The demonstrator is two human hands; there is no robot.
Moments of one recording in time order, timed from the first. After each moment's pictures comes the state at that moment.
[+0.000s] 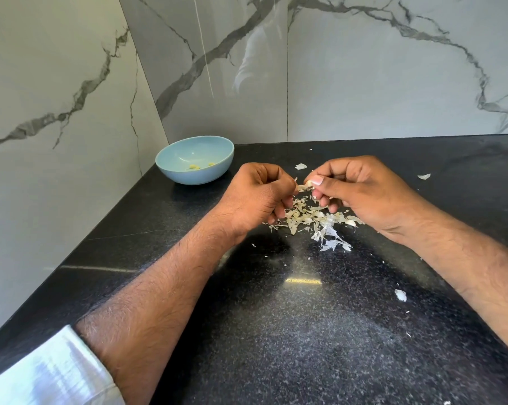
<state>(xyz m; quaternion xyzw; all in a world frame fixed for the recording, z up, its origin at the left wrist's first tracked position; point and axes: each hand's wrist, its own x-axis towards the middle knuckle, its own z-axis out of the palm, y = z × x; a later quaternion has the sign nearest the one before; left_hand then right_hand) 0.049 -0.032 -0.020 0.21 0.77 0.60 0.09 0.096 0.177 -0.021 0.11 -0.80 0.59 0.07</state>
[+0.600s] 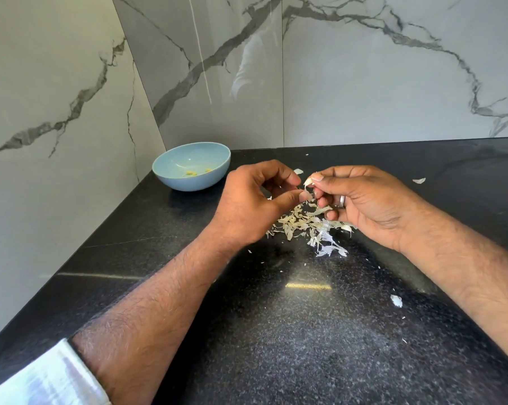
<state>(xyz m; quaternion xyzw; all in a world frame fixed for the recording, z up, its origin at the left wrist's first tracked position) 0.048 -0.029 -0.029 0.32 0.79 0.50 -0.13 0.092 0.183 -0.021 0.00 -0.67 0.74 -0.02</state>
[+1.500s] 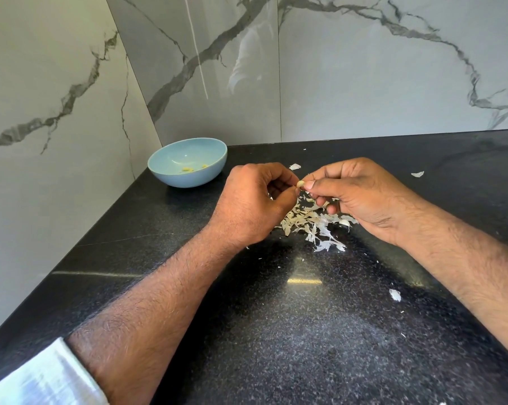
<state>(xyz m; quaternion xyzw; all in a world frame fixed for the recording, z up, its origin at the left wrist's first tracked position) 0.052 -0.026 -0.028 0.34 0.83 0.40 -0.17 0.090 0.178 -0.024 0.01 -0.77 0.64 0.04</state>
